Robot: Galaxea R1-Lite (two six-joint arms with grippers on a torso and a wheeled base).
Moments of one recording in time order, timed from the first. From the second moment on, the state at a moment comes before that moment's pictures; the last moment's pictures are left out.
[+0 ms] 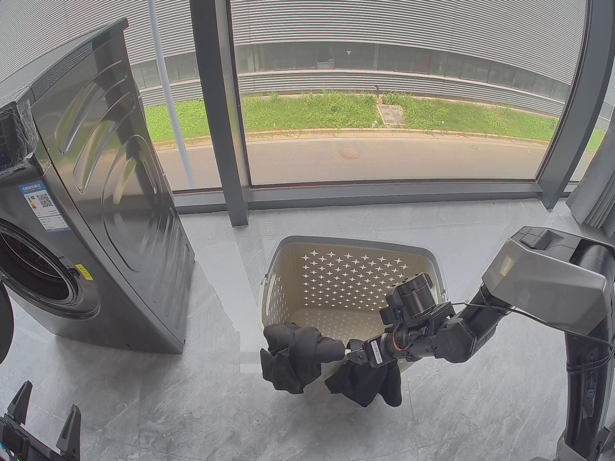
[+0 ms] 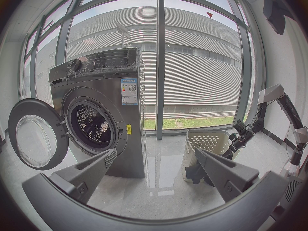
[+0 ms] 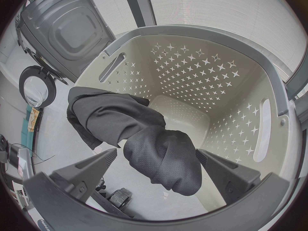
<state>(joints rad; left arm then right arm) 0.00 0.02 -0.02 0.00 0.02 -0.02 0.54 2.35 -1.00 -0.49 0.01 0.10</state>
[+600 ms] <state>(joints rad) 0.00 0.02 -0.02 0.00 0.02 -0.02 0.54 2.36 -1.05 -0.48 0.01 0.13</state>
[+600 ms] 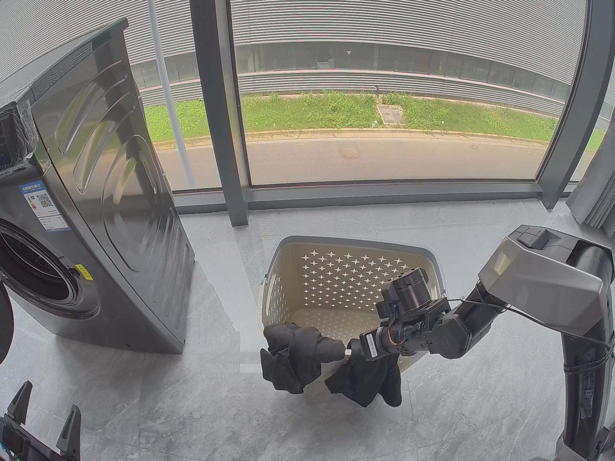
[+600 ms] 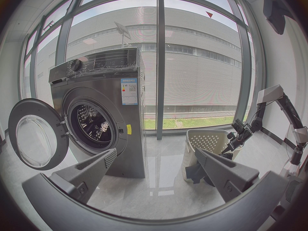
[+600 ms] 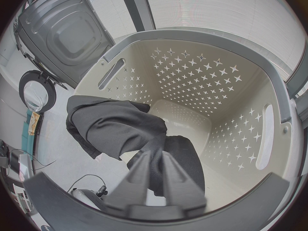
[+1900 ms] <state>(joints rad) 0.00 0.02 -0.02 0.00 0.01 -0.02 0.55 2.39 -1.07 -0.47 -0.05 0.16</state>
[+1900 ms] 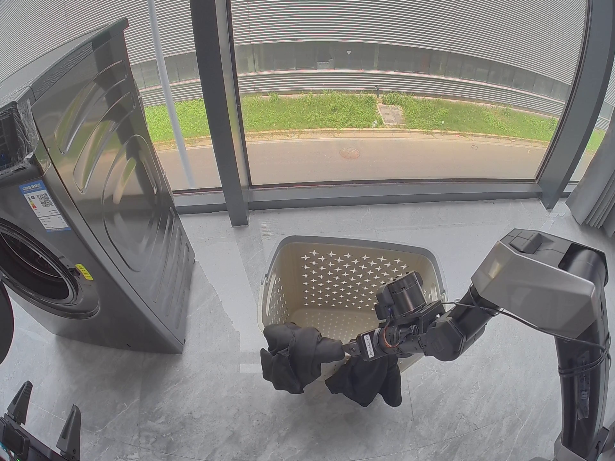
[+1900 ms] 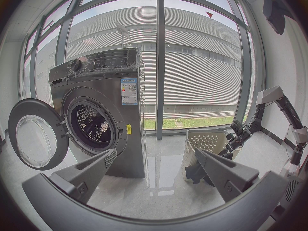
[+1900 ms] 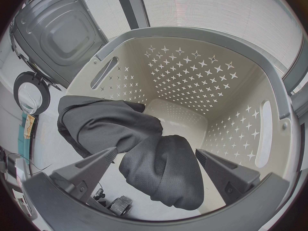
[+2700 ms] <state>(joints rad) 0.00 0.02 -0.02 0.00 0.01 -0.02 0.55 2.41 -1.10 -0.47 -0.05 0.16</state>
